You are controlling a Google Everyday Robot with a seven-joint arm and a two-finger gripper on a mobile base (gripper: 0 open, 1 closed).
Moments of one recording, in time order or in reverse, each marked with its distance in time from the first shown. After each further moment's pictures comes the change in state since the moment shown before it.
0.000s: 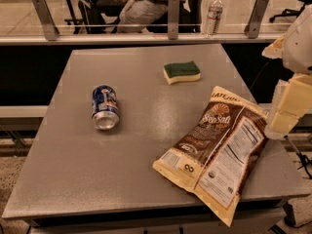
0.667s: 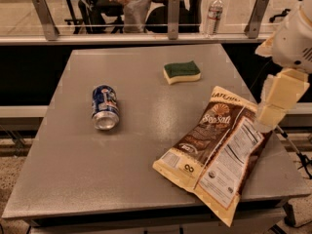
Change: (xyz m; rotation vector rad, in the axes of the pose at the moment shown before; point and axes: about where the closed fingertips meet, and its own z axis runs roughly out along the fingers) arm -0.010 -0.009 0.007 -0.013 -0.010 0.030
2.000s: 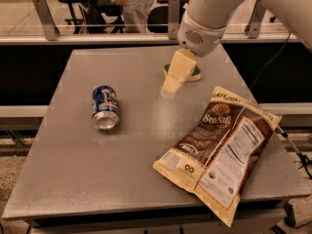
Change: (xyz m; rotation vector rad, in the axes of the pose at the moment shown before) arm -0.135 -0.053 0.083 -0.072 0.023 0.265
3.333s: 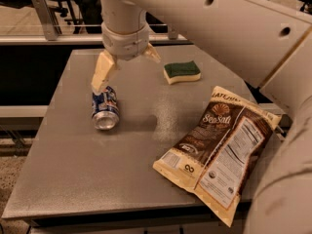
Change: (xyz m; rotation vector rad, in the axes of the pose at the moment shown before) arm -0.123 0.053 0.050 0.056 0.083 0.321
